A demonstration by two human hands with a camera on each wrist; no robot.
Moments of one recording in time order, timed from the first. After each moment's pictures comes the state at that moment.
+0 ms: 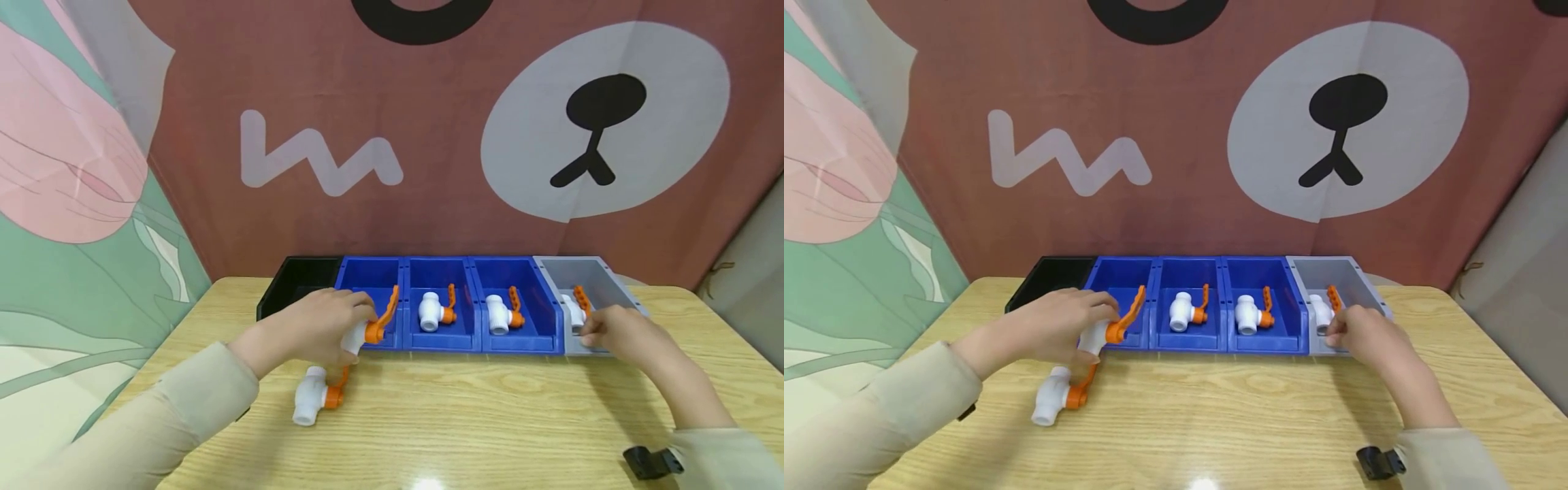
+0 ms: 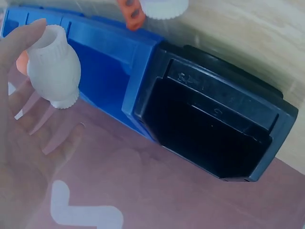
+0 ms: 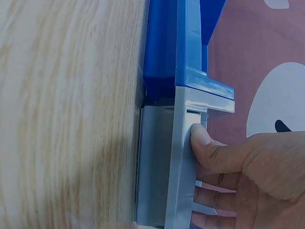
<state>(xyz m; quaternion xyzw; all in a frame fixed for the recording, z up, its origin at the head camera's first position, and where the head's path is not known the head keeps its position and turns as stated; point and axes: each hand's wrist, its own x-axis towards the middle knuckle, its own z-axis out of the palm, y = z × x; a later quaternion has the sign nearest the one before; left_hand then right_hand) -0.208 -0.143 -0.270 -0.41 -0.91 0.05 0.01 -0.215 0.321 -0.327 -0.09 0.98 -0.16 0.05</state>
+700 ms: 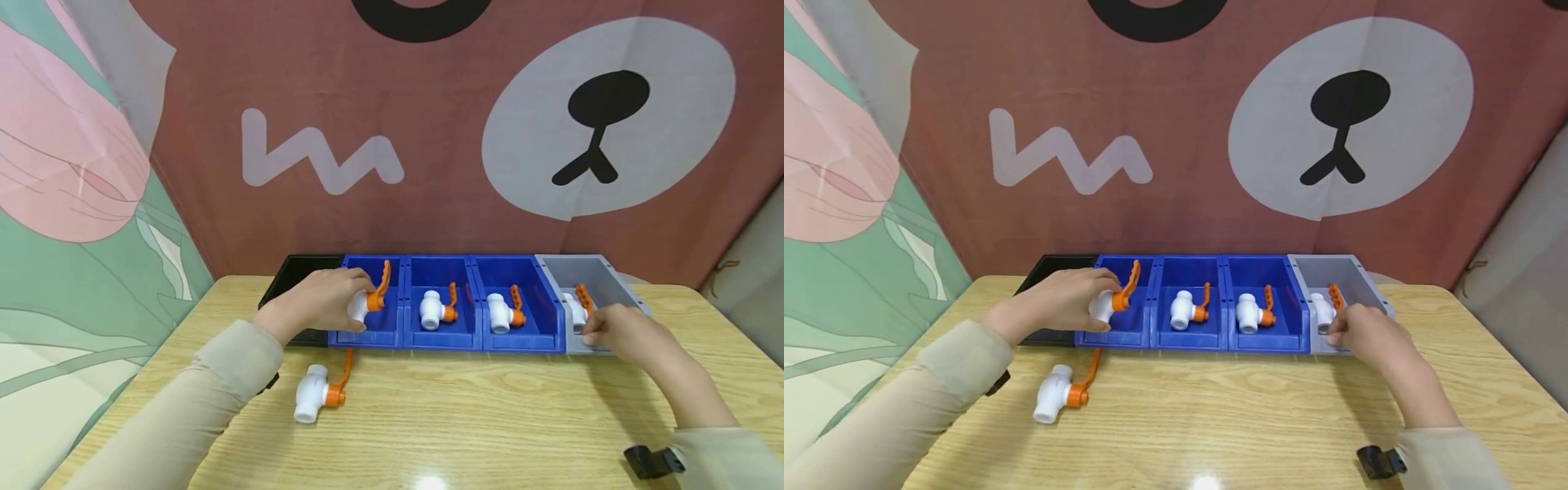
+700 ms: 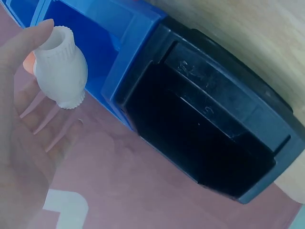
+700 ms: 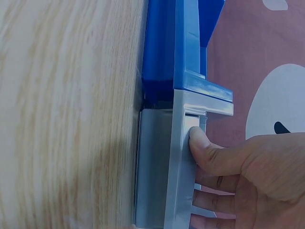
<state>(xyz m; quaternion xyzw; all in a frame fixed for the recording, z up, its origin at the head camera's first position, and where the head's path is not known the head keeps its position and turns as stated) -0.248 -0.139 -0.276 -0.33 -0.94 0.02 0.01 -0.216 0.322 -0.328 -0.08 0.98 -0.16 0.05</state>
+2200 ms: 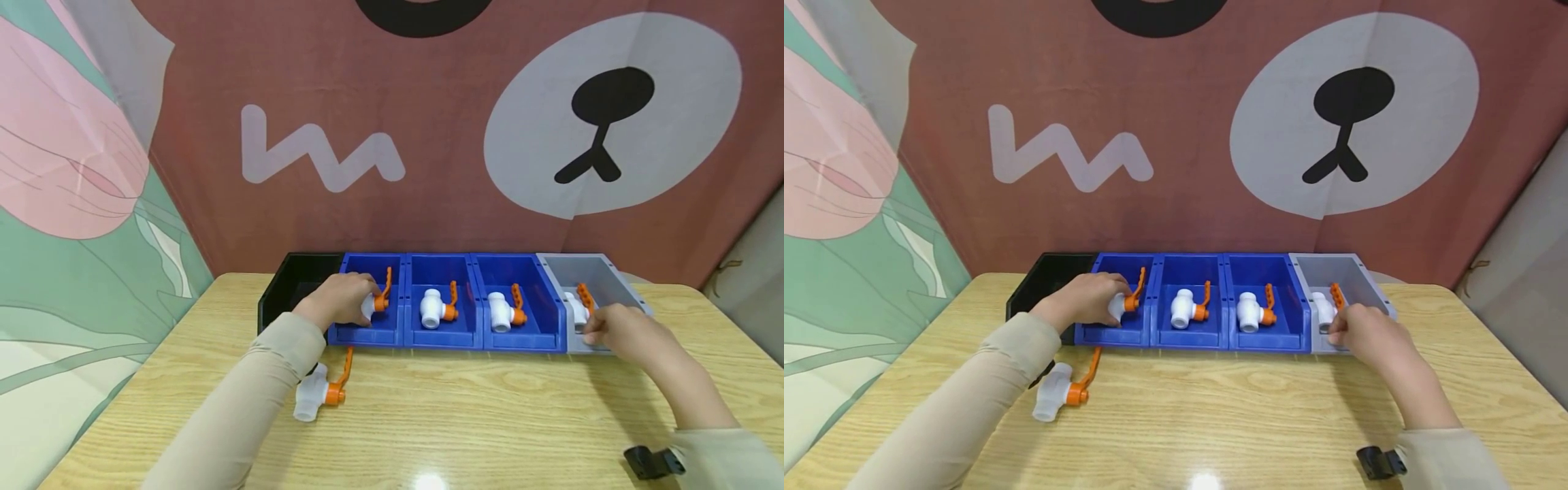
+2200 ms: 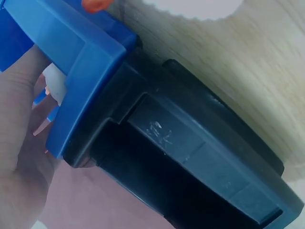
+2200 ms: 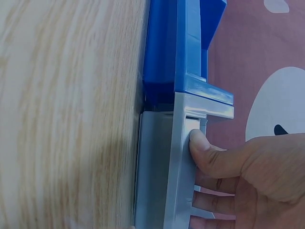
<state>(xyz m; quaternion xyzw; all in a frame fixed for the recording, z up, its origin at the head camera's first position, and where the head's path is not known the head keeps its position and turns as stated) -0.288 -0.123 -0.316 -0.29 -0.96 0.05 -0.02 -0.216 0.319 -0.326 -0.07 0.98 -0.16 0.06</state>
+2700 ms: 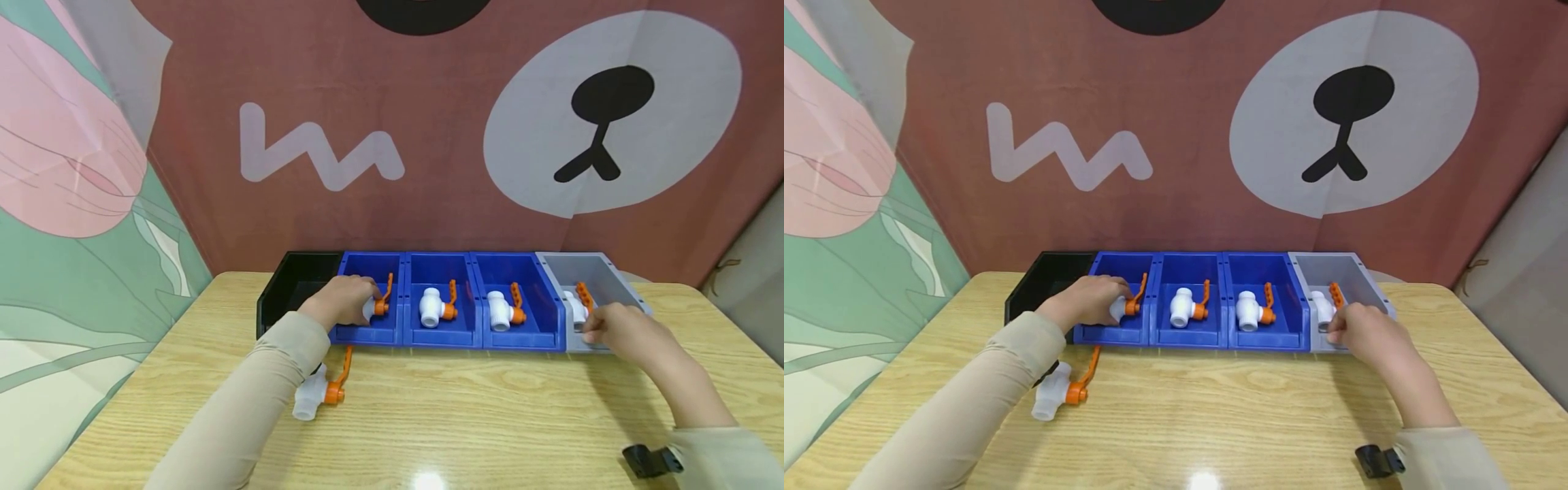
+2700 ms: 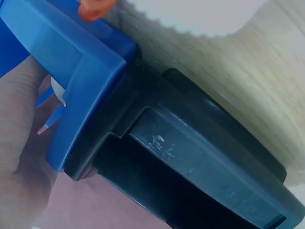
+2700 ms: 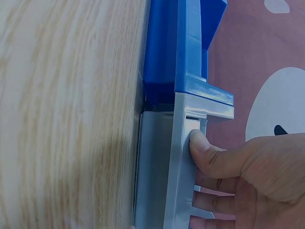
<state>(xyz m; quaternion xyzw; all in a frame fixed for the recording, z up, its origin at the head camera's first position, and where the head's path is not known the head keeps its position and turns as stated) -0.288 -0.119 -0.321 -0.29 -0.95 0.06 -0.04 -0.215 0.317 -0.324 -0.06 0.98 -0.15 0.07</state>
